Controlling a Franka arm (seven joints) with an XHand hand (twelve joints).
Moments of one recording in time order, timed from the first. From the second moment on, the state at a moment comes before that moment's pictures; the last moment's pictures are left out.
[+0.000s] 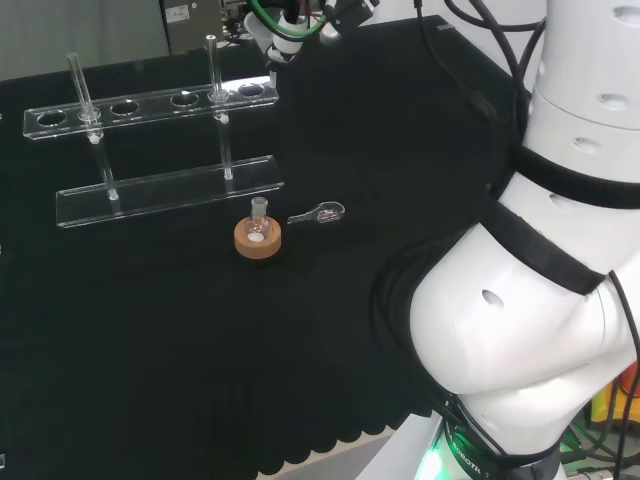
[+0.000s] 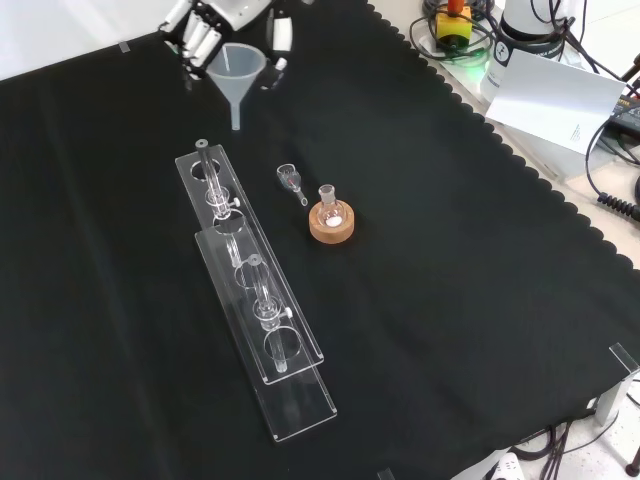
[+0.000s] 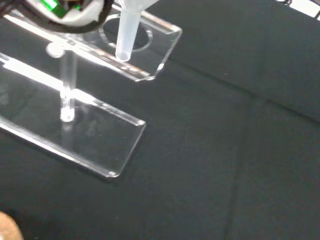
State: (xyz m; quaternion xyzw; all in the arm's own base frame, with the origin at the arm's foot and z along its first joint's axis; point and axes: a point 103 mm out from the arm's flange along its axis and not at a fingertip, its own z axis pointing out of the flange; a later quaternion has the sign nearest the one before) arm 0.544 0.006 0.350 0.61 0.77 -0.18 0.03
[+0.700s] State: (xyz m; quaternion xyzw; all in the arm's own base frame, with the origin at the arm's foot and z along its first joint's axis) arm 0.583 0.000 0.341 0.61 0.78 -0.18 0.02
